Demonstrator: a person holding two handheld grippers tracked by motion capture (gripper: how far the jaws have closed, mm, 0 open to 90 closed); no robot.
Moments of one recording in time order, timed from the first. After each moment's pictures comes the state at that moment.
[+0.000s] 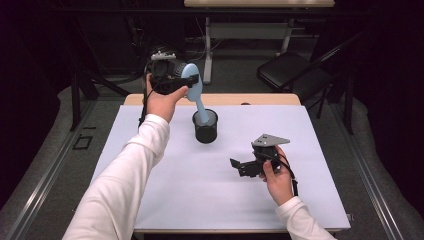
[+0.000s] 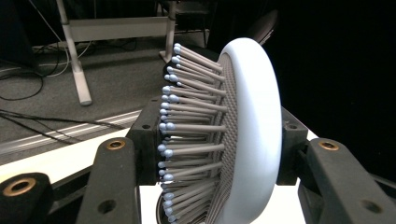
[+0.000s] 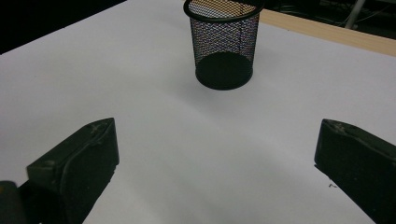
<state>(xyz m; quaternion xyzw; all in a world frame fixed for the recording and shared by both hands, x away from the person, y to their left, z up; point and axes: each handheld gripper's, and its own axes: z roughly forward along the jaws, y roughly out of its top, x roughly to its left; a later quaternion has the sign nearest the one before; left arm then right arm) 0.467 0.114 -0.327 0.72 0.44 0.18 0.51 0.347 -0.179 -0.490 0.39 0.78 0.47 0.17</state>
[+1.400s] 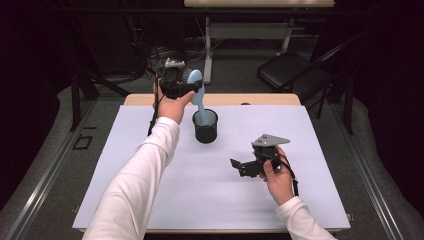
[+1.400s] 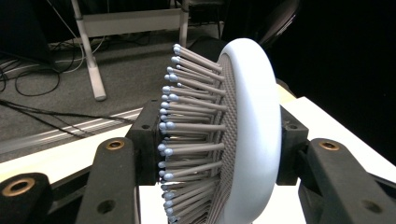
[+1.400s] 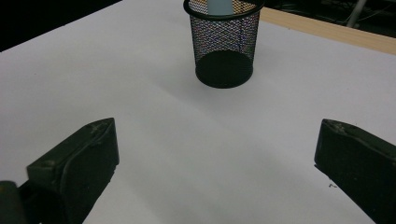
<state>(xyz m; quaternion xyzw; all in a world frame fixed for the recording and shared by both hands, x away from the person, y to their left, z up) 0.485 0.098 -0.360 0.72 0.44 0.21 0.48 0.347 -0.180 -0.491 0.39 0.78 0.47 0.17</state>
